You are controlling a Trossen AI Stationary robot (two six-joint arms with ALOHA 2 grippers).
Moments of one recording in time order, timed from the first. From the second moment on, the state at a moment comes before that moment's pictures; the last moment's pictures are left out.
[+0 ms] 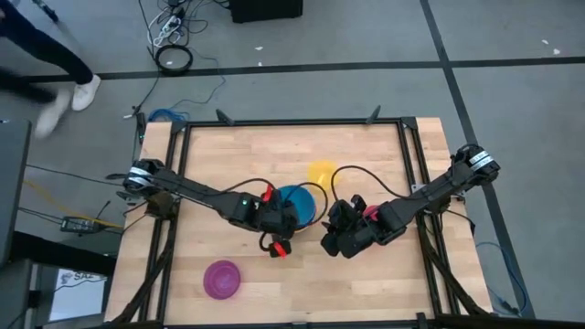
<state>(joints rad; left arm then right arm) -0.28 1.77 1.43 -0.72 -0.30 -0.38 0.50 1.55 1.18 -0.69 0.64 1.03</state>
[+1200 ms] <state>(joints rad) -0.34 1.71 1.49 -1.12 -0.21 -0.46 0.61 1.55 1.18 -1.14 0.48 1.46</state>
